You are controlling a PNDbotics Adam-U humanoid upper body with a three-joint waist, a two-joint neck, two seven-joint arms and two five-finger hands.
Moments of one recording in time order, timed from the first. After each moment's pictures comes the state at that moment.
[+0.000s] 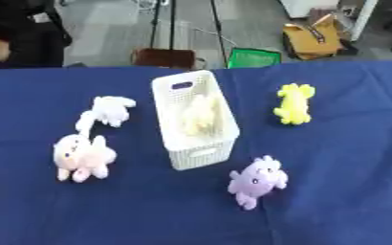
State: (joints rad) left arm -0.37 0.20 0.18 -1.98 -0.73 -0.45 0.73; right arm -0.58 -0.43 -0.04 -1.98 0.85 -0.17 -0.53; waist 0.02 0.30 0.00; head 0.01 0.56
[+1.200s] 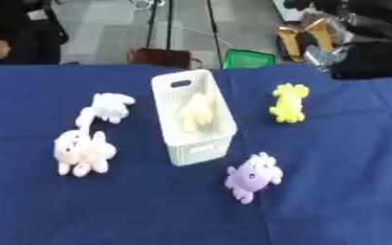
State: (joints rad) left arm -0.36 0.20 0.16 -1.98 -0.72 -0.46 0.72; right arm -0.96 -0.78 0.33 -1.79 0.90 -0.14 0.69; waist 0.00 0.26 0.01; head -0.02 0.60
